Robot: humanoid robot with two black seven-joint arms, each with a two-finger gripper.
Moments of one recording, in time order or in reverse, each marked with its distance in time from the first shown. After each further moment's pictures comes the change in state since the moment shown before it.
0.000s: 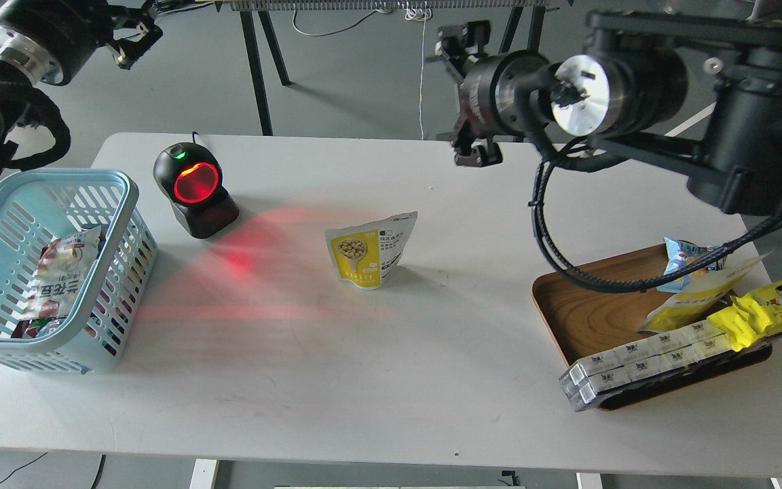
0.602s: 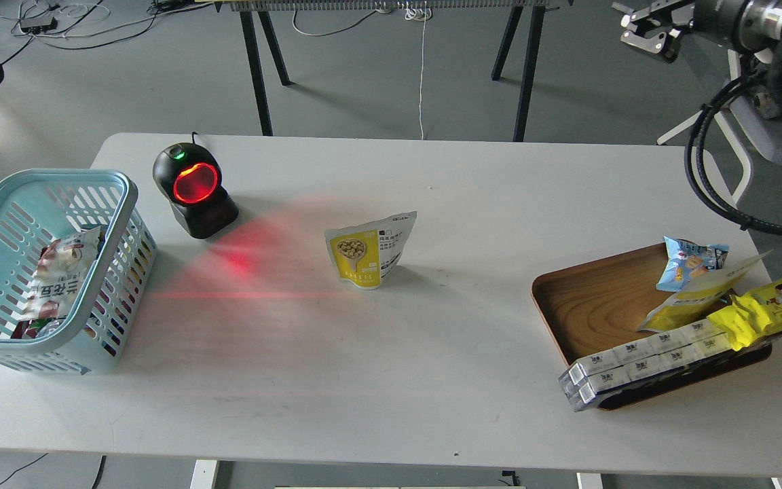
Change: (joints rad) left arm -0.192 0.297 0.261 -0.331 0.553 -0.039 0.004; right arm -0.519 -0.272 0.633 -0.377 -0.006 0.515 0.061
